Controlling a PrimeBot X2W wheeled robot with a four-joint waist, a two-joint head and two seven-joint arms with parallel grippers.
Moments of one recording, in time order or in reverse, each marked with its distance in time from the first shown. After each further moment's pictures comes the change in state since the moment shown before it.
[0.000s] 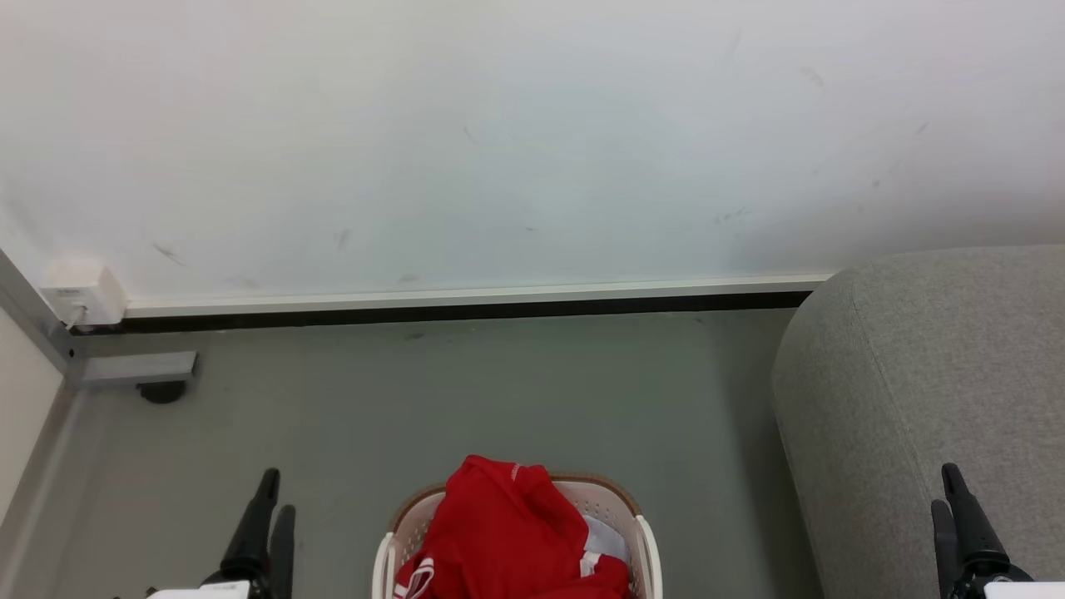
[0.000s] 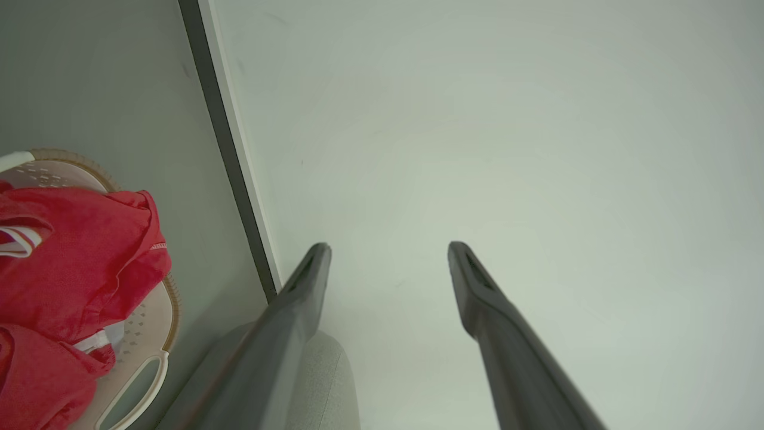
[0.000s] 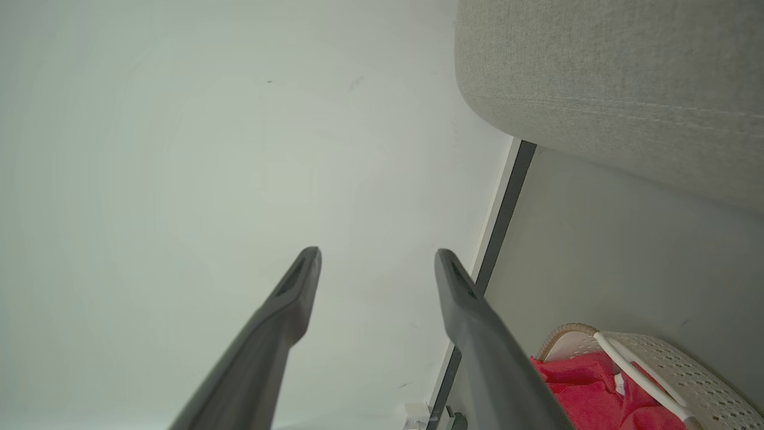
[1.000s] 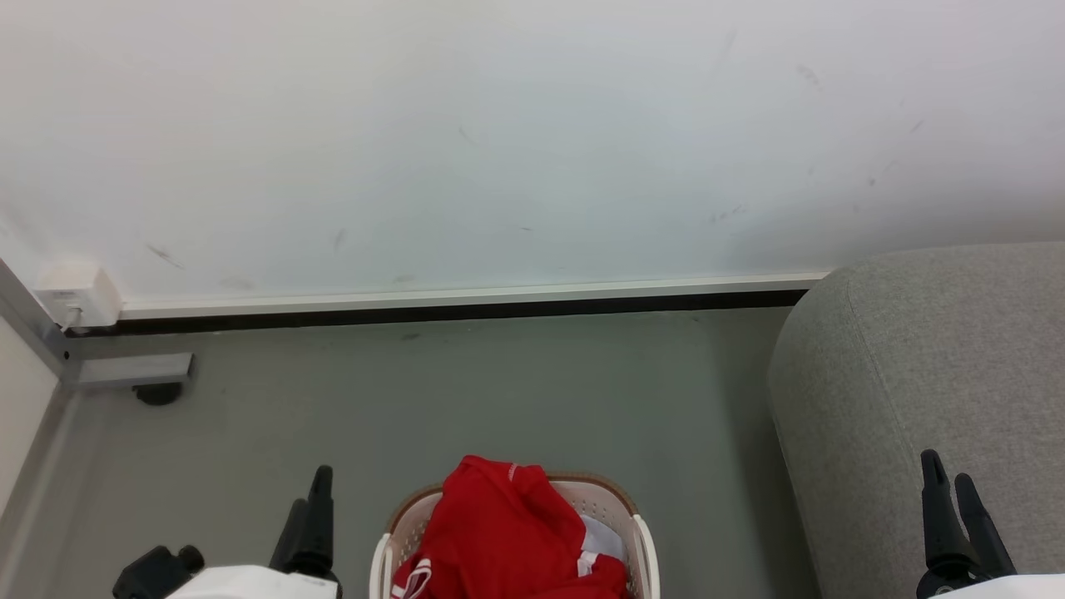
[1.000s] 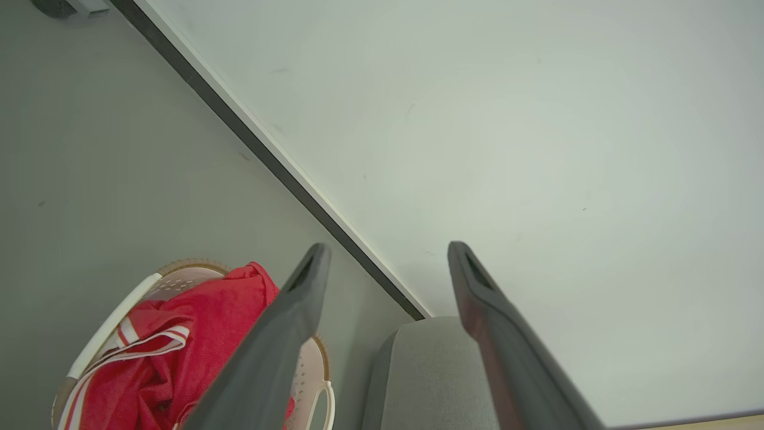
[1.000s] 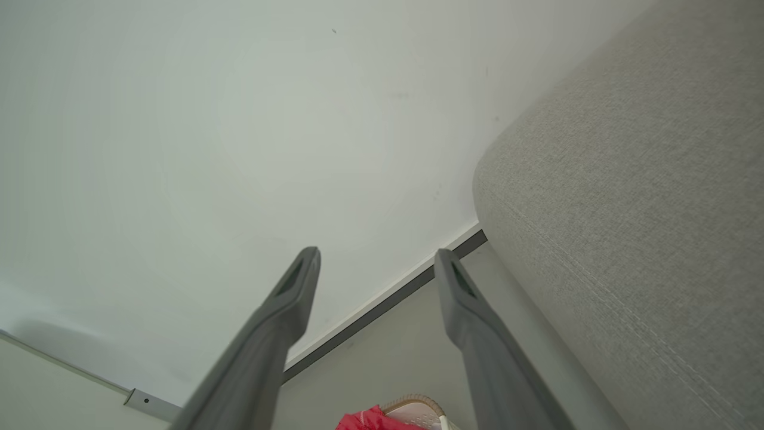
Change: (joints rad) left arm 0.000 0.002 -0.109 -0.043 0.571 0.094 -0.127; right arm 0.039 -0.037 0.057 -0.101 -0.665 0.000 -0.131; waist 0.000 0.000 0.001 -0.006
